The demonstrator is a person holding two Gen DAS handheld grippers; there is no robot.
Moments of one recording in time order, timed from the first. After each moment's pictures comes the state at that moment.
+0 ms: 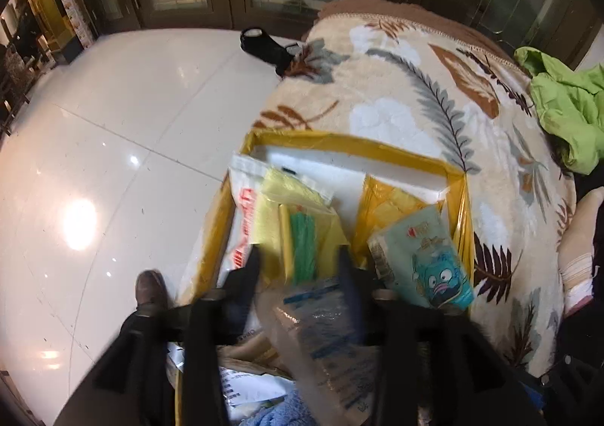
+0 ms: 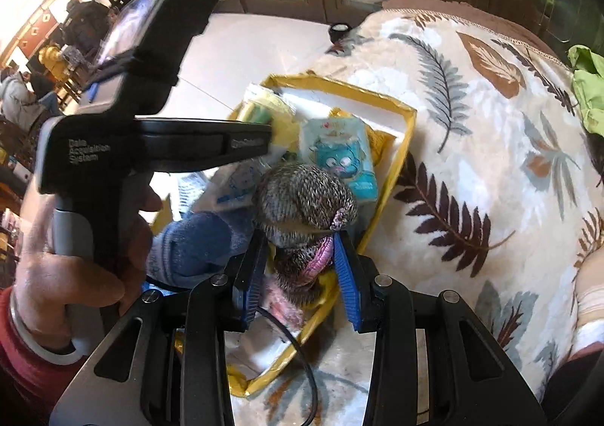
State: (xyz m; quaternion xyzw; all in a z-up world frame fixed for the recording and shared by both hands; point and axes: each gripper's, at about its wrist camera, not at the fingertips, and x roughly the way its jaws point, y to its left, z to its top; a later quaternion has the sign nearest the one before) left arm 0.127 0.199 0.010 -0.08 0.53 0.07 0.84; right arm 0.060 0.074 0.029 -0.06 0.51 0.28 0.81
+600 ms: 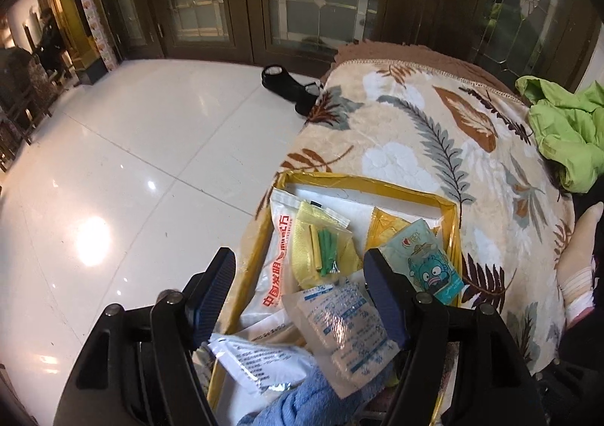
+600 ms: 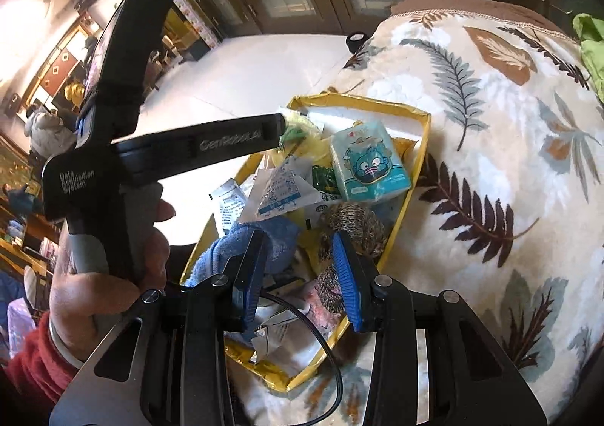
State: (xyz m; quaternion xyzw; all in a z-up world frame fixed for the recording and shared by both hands) left arm 0.099 0.203 0.051 -0.07 0.47 0.10 0.87; right arm 0.054 0.057 0.044 0.03 0.50 0.31 0.81
